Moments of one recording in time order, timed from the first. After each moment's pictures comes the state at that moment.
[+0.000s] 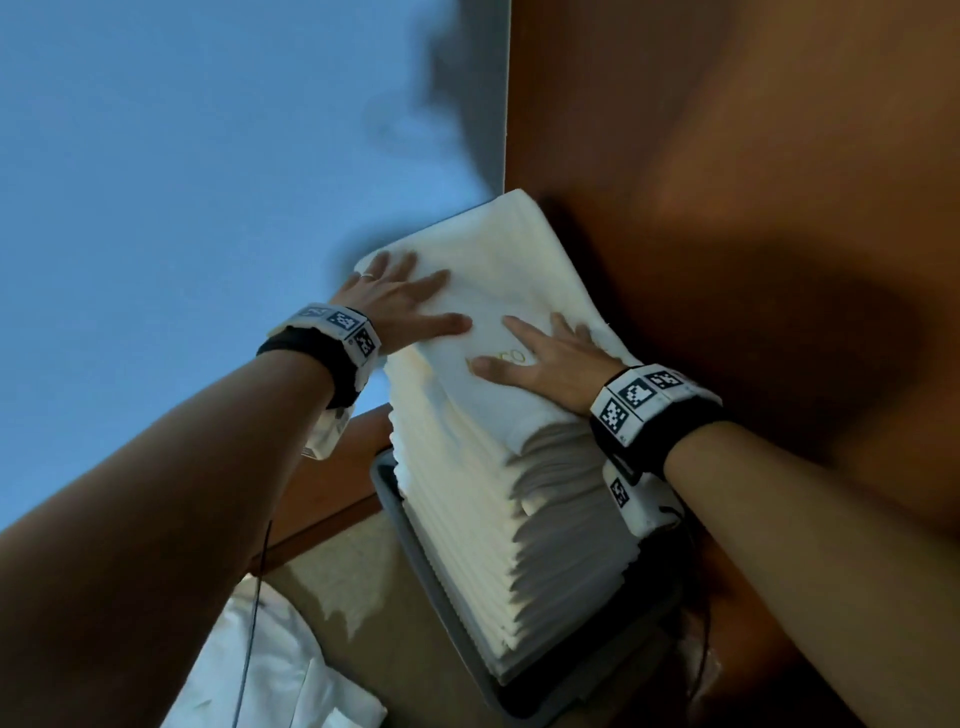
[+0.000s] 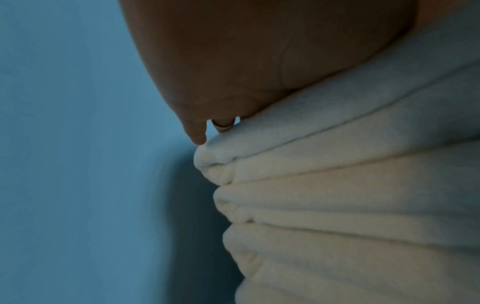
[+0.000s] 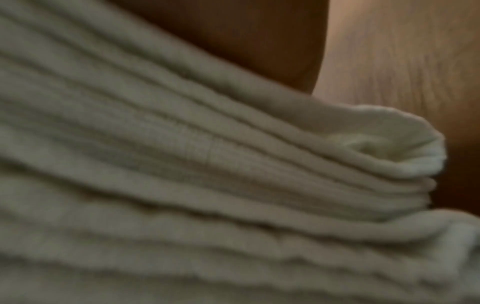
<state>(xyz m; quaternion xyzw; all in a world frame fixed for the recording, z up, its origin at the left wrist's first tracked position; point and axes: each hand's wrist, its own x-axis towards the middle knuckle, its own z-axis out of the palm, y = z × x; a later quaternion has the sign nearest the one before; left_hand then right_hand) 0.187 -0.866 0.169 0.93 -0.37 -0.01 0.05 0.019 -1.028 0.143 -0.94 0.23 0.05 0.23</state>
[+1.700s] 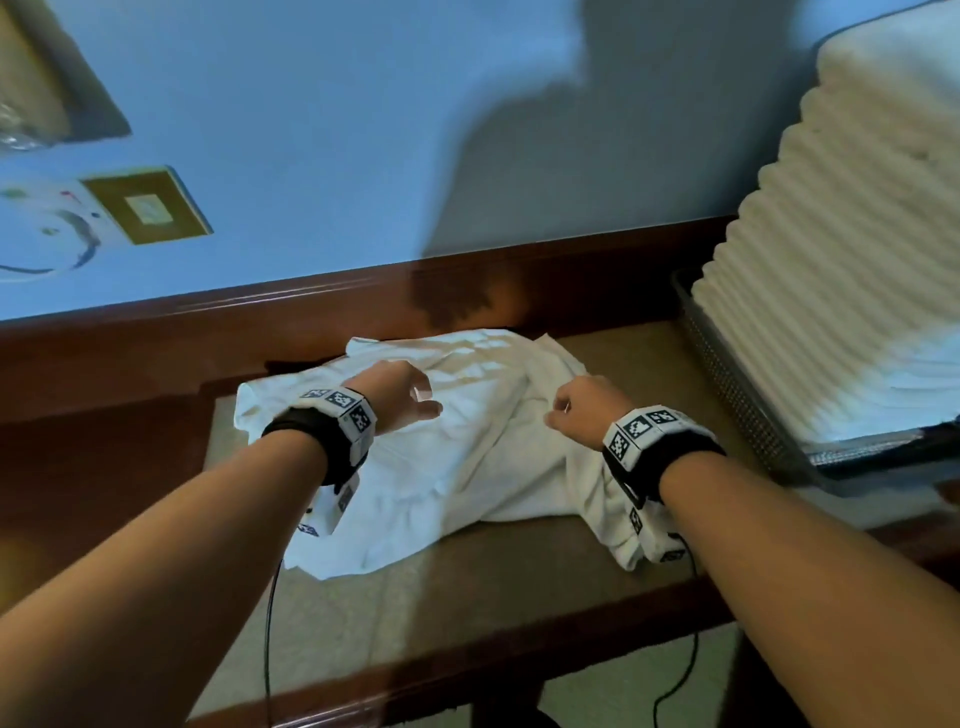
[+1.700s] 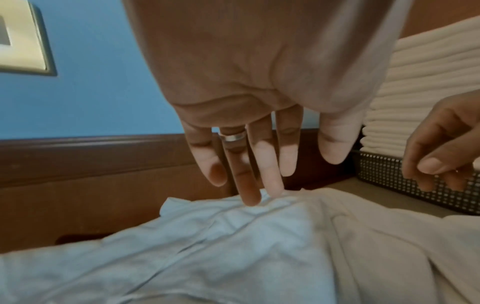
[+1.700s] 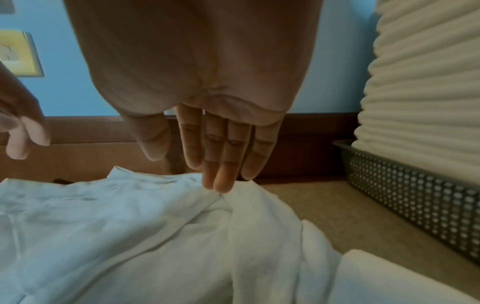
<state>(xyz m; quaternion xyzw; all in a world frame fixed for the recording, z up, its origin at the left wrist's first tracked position) 0.071 -0.322 -0.035 0.95 -0.16 -0.23 0.11 0.003 -0.579 -0.048 -0.96 0.09 0.21 0.16</state>
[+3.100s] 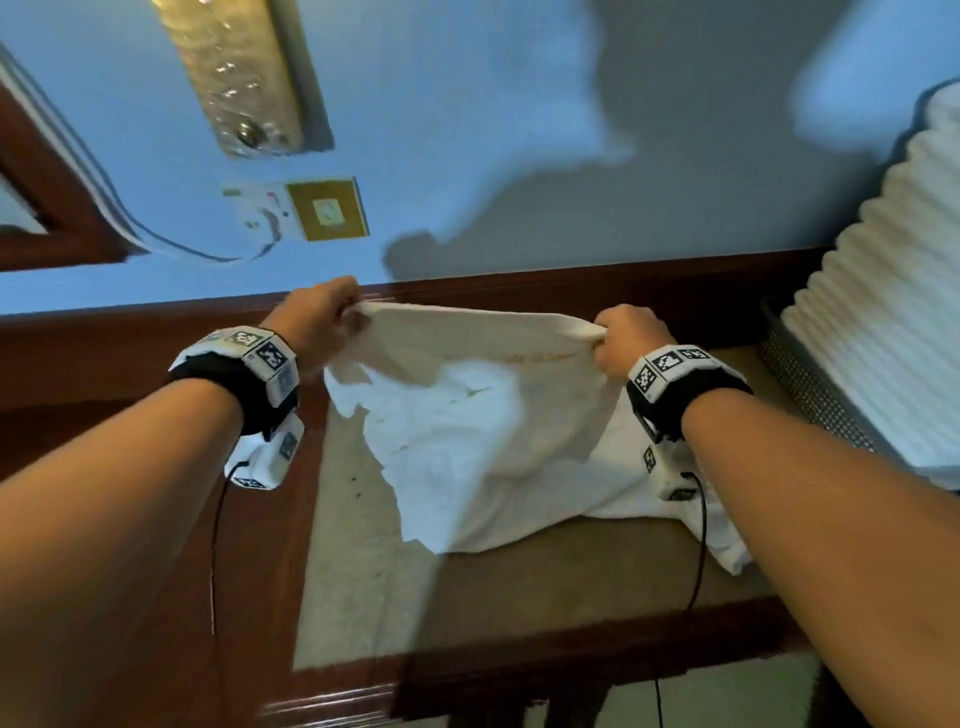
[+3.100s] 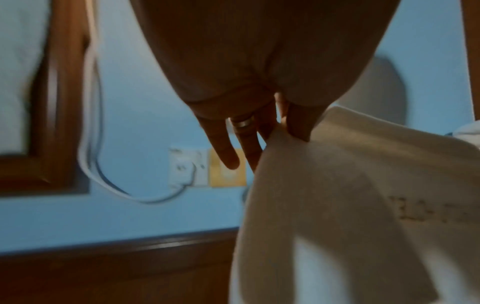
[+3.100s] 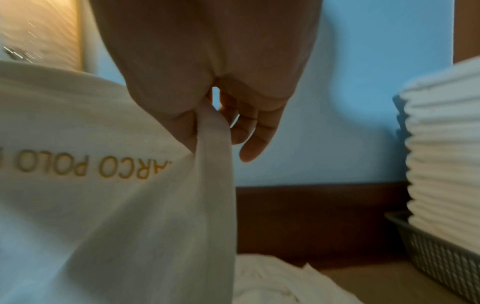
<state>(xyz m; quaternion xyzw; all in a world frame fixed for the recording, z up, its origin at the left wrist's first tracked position) 0.071 -0.107 0.041 0.97 -0.13 0.03 0.20 0.034 -0.454 0.018 -0.99 0.09 0.04 0.12</state>
